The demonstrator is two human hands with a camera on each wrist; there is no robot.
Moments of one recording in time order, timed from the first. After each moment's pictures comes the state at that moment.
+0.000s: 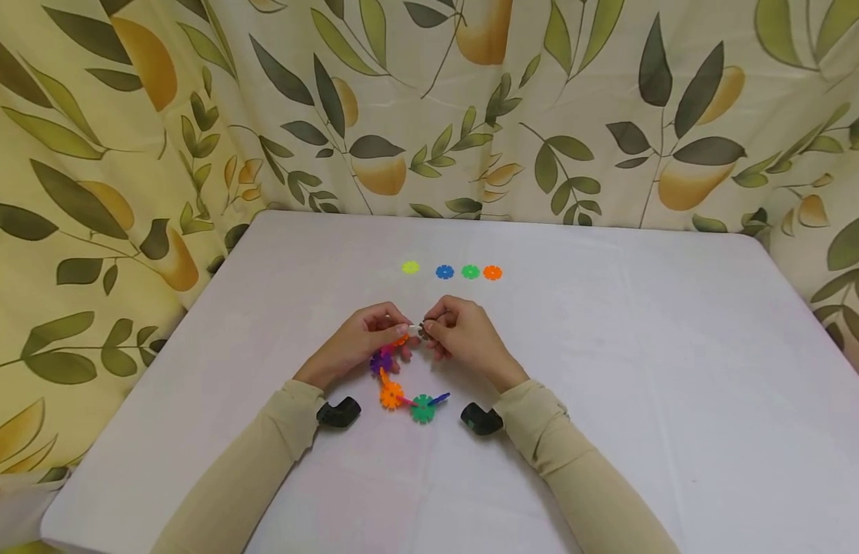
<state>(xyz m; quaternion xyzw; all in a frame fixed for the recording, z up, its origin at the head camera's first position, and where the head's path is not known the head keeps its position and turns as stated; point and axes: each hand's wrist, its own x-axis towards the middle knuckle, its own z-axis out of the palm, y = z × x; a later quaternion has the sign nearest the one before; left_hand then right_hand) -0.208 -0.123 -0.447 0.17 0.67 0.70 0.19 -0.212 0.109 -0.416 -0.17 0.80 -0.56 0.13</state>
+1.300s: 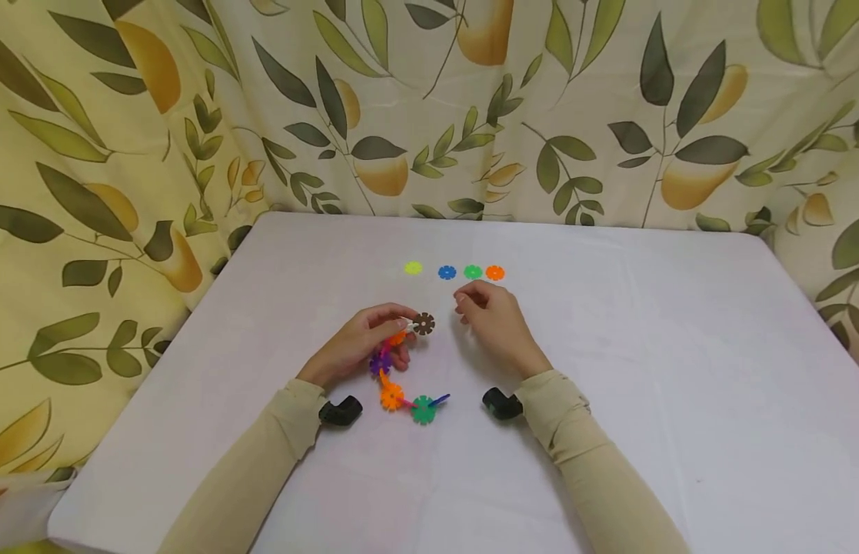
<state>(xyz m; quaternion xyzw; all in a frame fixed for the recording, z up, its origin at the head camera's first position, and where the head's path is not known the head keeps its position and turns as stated) -0.209 -0.125 -0.446 0.15 0.67 0.69 0.22 -0.231 0.141 -0.414 -0.13 0.85 -0.51 0.05</state>
